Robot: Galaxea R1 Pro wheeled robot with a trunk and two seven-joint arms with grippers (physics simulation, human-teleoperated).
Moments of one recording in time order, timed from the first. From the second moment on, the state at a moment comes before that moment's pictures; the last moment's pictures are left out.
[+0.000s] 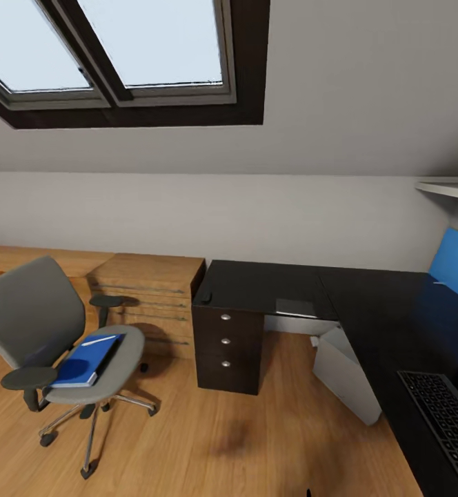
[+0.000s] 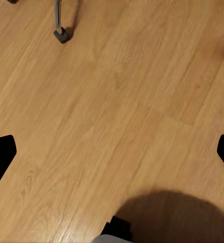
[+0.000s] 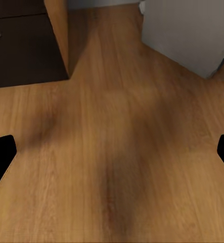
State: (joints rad) left arm -0.17 0.00 -0.45 -0.32 0.58 -0.26 0.42; right arm -0.22 0.02 0.22 -0.26 -0.36 -0.57 -0.17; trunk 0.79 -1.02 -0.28
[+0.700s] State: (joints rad) left arm -0.17 0.05 -0.22 -1.47 0.53 0.48 0.62; right arm -0.68 0.10 0.20 -0.63 -0.20 0.37 -0.25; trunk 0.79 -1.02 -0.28
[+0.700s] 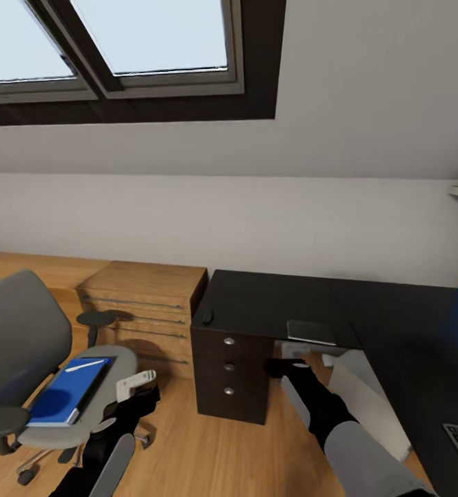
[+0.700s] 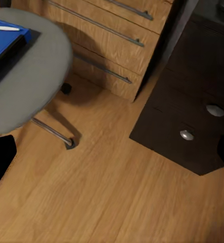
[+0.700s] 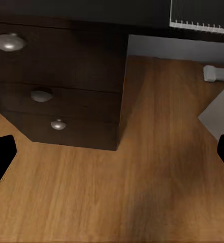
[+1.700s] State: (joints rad) left arm -0.17 0.04 -0.30 -1.42 0.53 0.49 0.63; right arm -0.57 0.10 0.24 -0.89 -0.23 0.47 -0.25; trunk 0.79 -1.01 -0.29
